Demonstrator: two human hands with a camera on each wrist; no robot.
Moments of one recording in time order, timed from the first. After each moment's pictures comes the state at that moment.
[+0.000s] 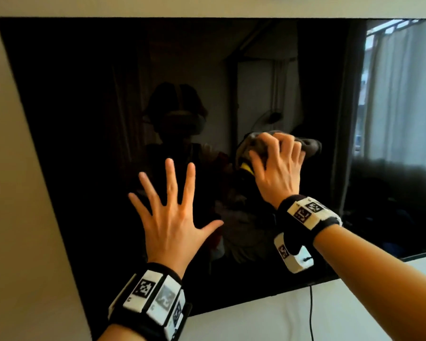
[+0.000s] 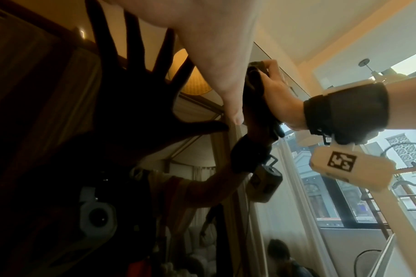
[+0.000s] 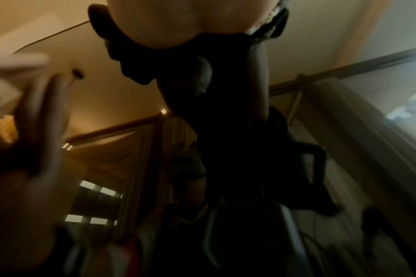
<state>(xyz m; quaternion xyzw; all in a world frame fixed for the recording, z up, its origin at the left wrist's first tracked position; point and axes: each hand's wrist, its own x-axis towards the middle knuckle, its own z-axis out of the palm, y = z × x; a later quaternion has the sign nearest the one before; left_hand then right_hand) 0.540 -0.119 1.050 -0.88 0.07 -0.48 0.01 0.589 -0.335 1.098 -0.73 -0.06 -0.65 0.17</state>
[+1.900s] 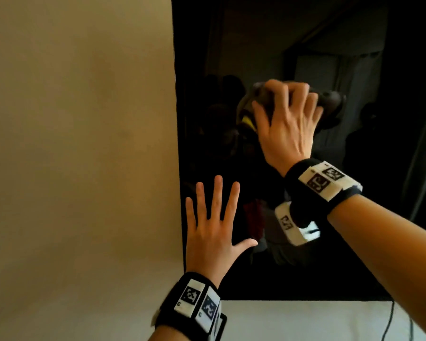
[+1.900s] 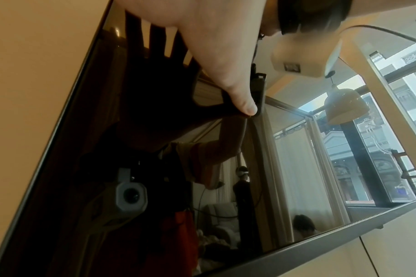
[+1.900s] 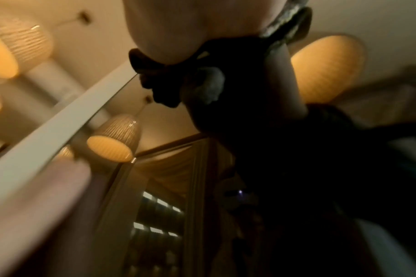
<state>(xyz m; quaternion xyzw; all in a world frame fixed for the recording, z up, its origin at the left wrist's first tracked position) 0.541 0.013 0.987 -0.89 0.08 -0.46 0.00 0.585 -0.122 1.154 -0.73 -0.14 -0.65 0.16</state>
